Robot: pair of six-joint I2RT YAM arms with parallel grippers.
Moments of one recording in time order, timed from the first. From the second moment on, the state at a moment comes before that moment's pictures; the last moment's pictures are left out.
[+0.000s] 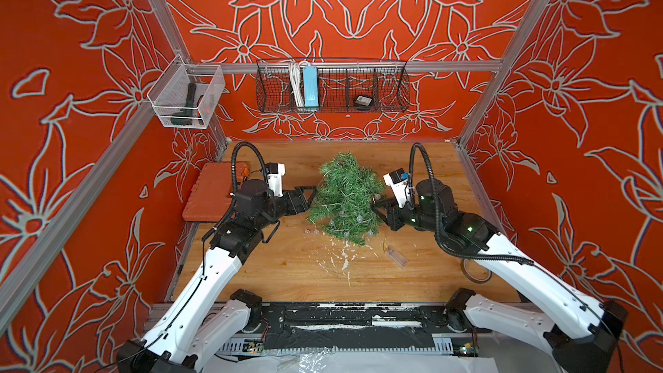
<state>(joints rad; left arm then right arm) -0.28 0.88 0.82 -0.29 0.36 -0.62 0.73 1.01 0.97 -0.48 -0.20 0.27</state>
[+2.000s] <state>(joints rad) -0.28 1.21 1.34 -0.33 0.45 -0.50 0.66 1.67 2.17 -0.65 -0.27 0.02</state>
